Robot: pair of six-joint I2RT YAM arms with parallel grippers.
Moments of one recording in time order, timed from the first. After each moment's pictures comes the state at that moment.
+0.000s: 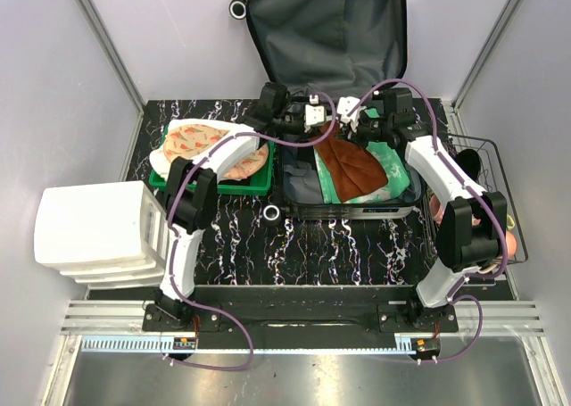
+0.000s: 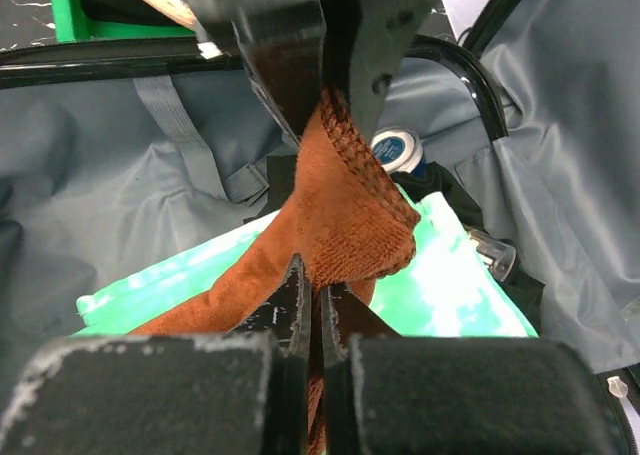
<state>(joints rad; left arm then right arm) -0.49 2.21 1.90 -0.18 0.88 0.79 0.22 1.70 1.44 -0.34 -0.78 -0.89</state>
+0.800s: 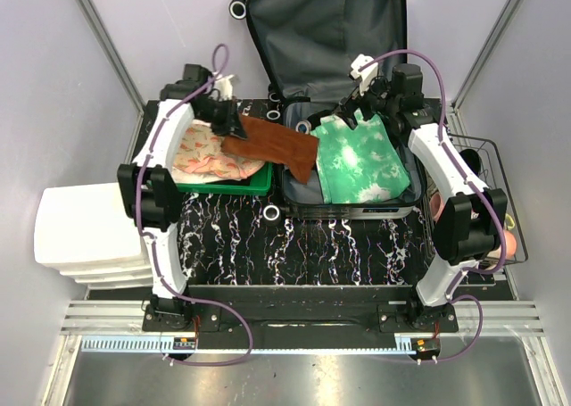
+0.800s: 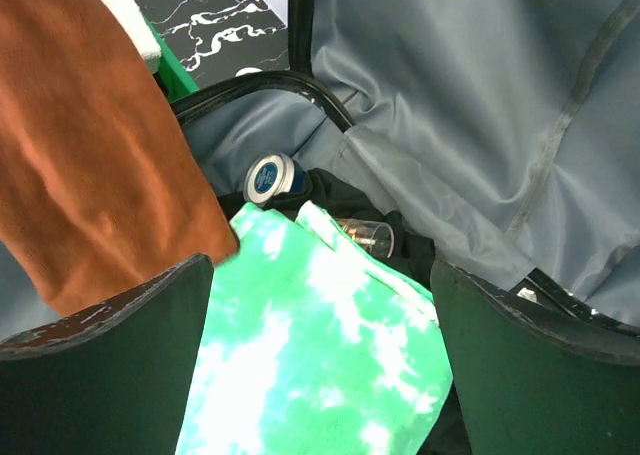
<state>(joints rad) -0.17 2.07 2.07 -0.99 0.65 -0.05 0.19 1.75 1.61 -0.19 -0.53 -0.48</state>
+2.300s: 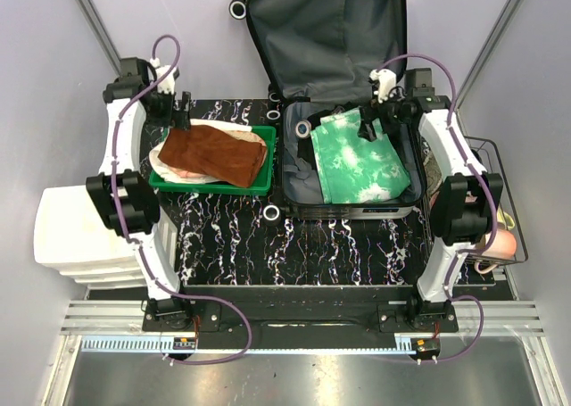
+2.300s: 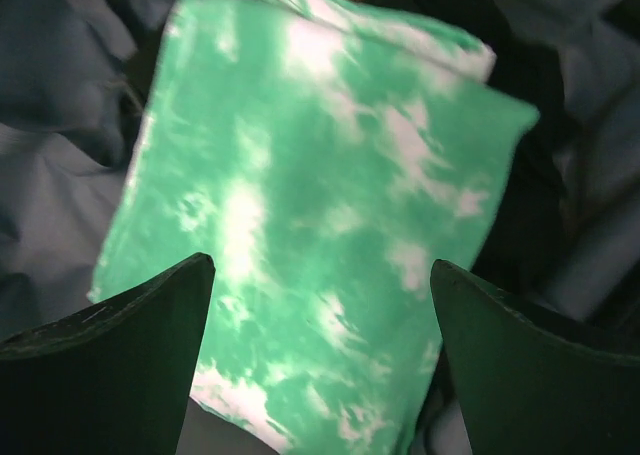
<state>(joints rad) 0.15 2.05 2.09 -1.01 0.23 0.27 0.09 1.89 1.78 -0.66 -0.46 -0.38</state>
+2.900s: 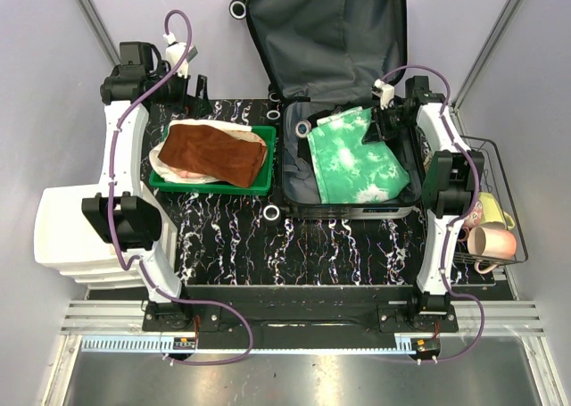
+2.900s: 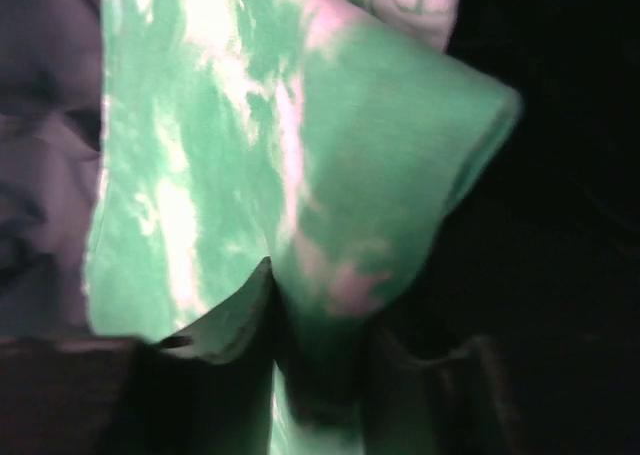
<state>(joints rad) 0.05 1.85 2.13 -1.00 0.51 0.32 -0.01 2.26 2.04 -0.86 -0.68 -0.40</state>
